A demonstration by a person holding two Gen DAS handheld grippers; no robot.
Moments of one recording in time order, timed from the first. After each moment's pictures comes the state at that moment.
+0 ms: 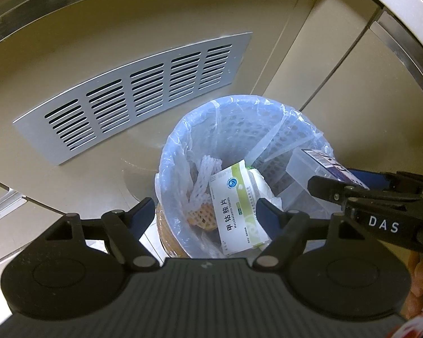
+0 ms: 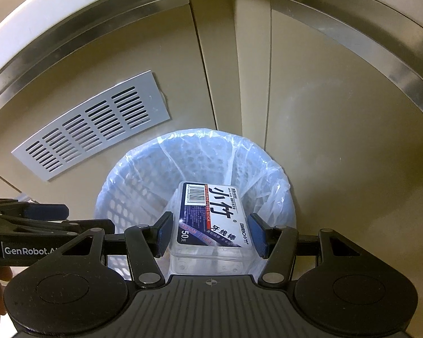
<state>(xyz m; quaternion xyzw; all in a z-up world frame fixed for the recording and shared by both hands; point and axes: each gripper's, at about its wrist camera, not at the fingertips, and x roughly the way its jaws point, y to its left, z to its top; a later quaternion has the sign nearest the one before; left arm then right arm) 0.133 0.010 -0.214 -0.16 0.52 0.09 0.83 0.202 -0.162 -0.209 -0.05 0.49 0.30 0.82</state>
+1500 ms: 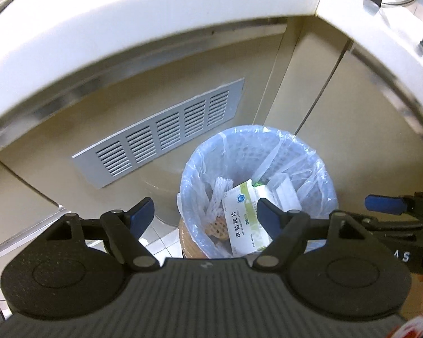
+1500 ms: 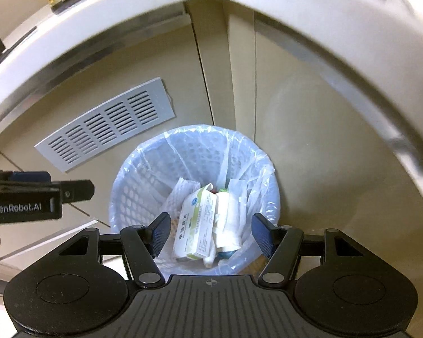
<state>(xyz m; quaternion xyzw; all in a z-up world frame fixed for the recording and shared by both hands) 0.109 -0.008 -0.141 -0.10 0.49 0.13 0.86 0.171 -0.190 -0.157 -0.06 0.49 0.30 0.82</state>
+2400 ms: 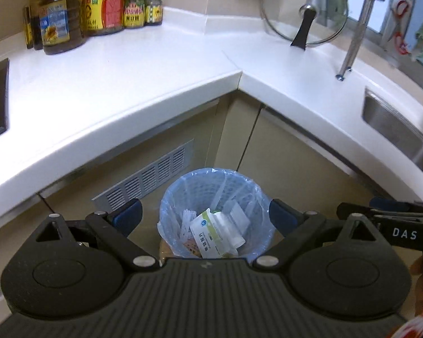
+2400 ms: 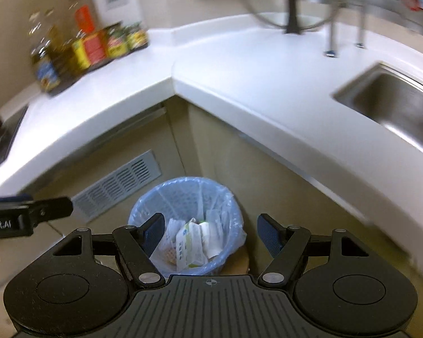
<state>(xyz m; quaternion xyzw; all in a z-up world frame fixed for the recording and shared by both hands) 0.022 -0.007 -0.027 -0.08 0.39 0.02 0.92 0.053 -0.233 -0.041 0.05 0.40 0.17 0.90</state>
